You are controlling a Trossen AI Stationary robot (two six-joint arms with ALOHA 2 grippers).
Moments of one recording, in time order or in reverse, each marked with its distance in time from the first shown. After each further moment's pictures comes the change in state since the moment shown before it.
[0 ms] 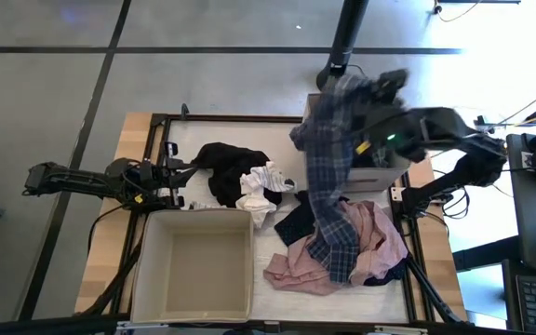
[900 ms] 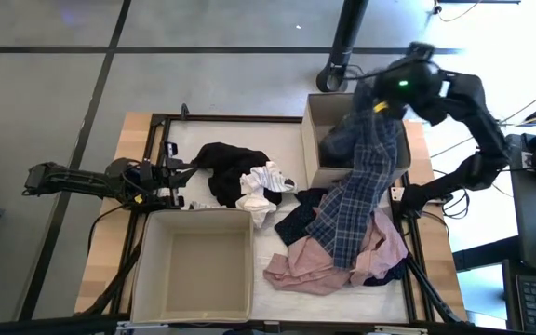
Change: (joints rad) left arm 0.000 0.000 0.000 0.001 0.000 0.010; right arm -0.453 0.007 0.130 -0.237 -0.415 0.223
